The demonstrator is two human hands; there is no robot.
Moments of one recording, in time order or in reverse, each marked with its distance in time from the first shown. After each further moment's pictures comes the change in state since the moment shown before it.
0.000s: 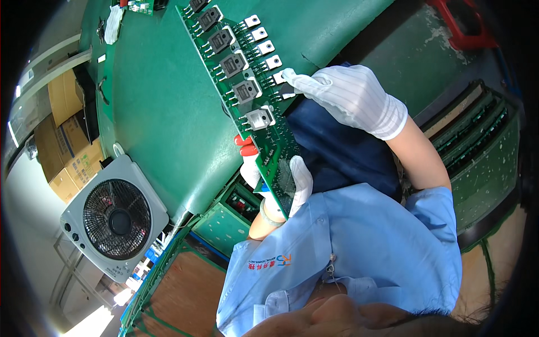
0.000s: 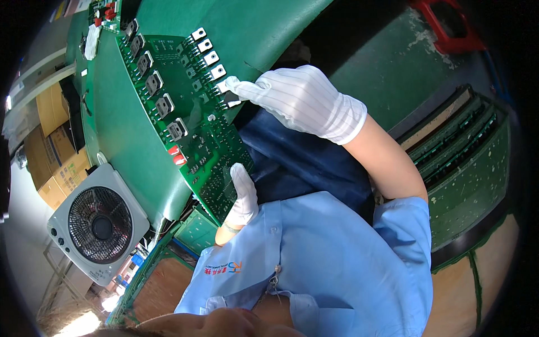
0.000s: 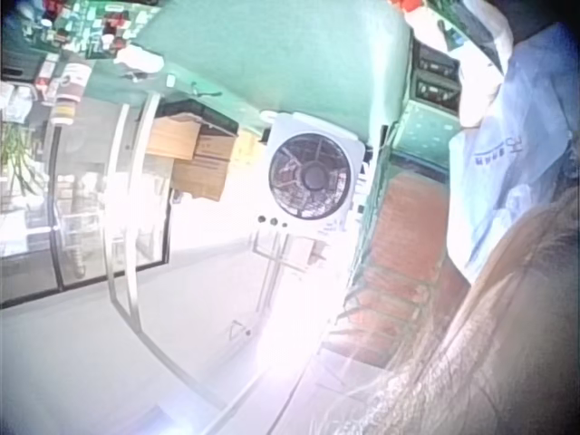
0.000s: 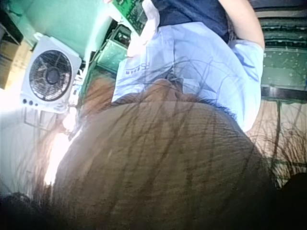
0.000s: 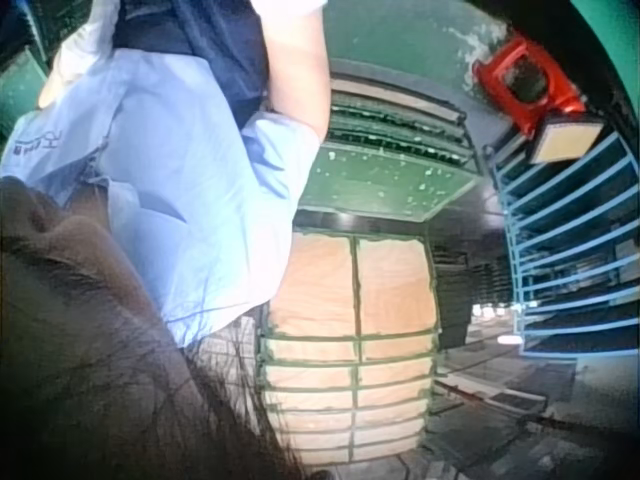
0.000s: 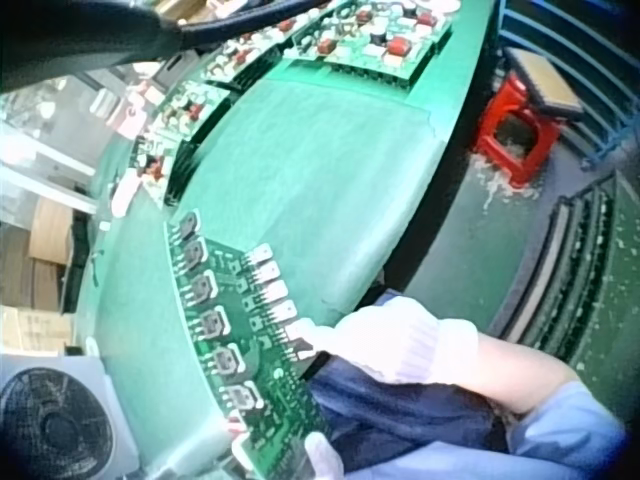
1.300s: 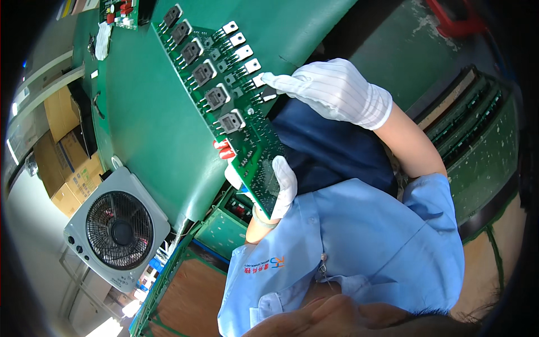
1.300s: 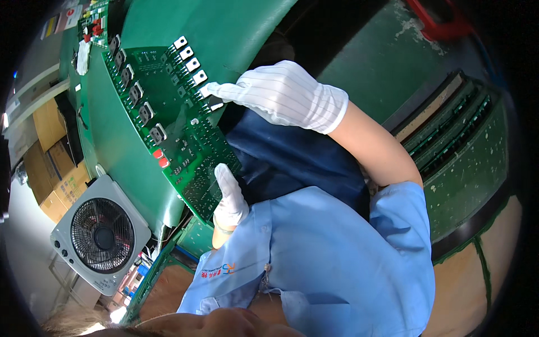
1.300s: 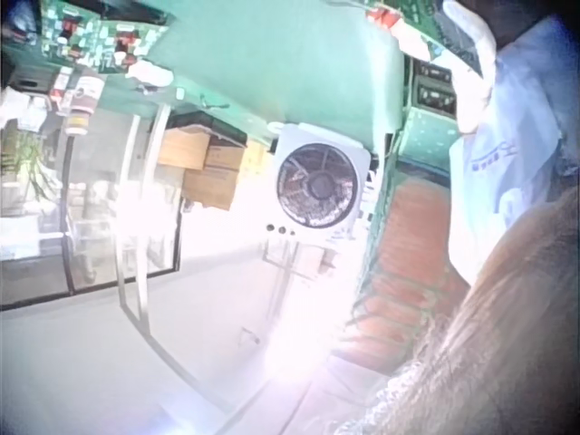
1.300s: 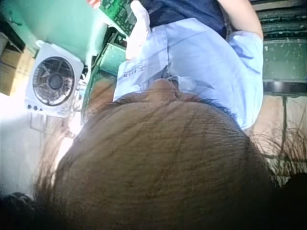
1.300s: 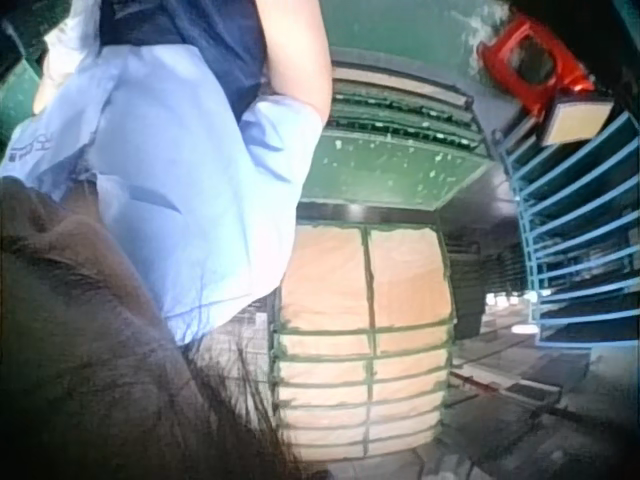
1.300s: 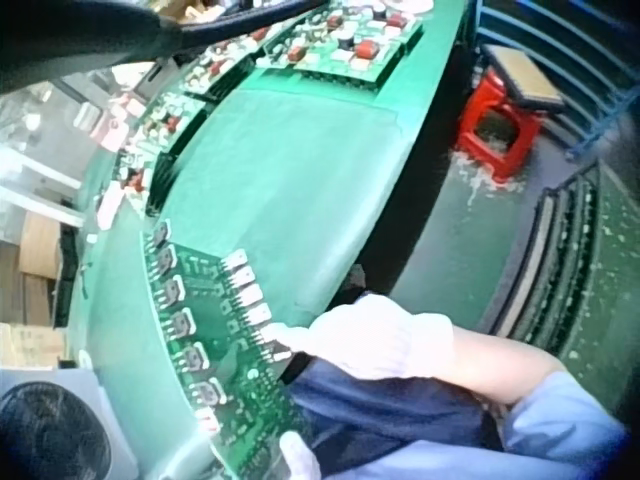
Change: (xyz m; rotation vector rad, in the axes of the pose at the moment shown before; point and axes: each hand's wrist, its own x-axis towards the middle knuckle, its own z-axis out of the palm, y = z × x) left_hand -0.007 -0.008 0.011 0.215 -0.044 0.131; right_hand -0.005 0.004 0.003 0.013 0.008 0.003
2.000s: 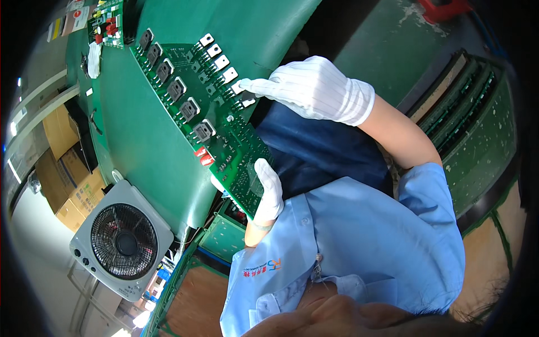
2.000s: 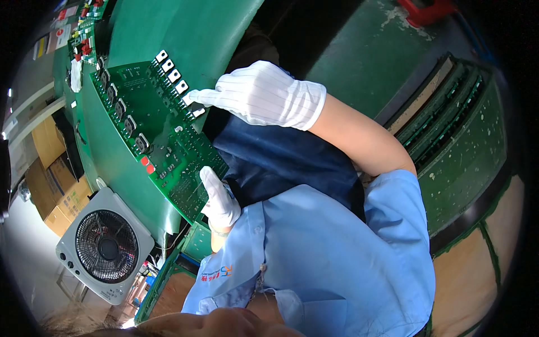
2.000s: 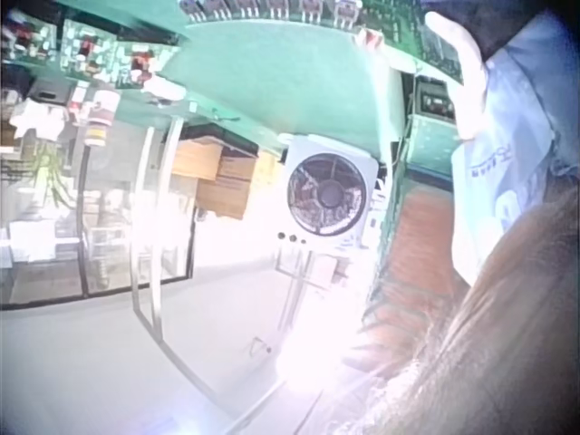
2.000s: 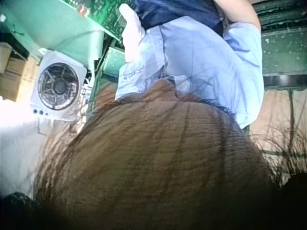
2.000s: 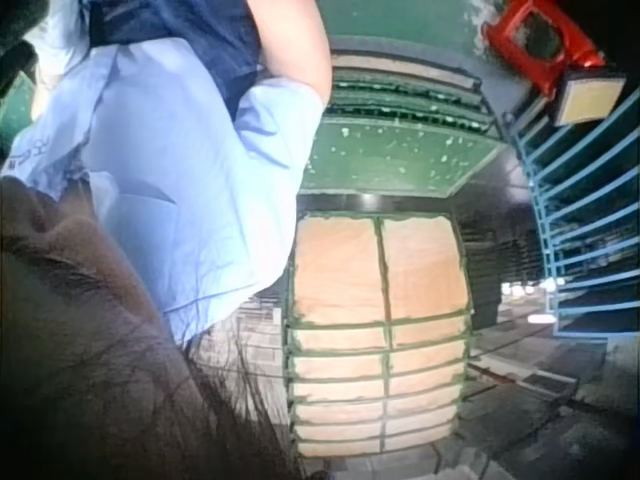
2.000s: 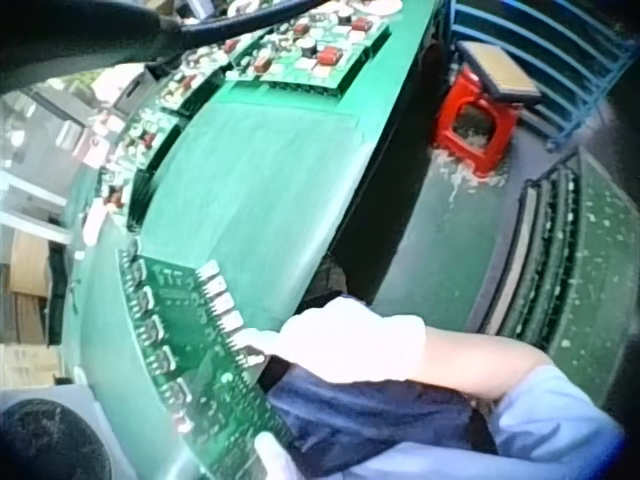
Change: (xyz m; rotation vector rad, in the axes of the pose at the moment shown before) left_hand 0.004 -0.019 0.006 0.844 0.109 0.852; right_hand 0.000 -0.004 -0.005 -0.113 -0.034 0.023
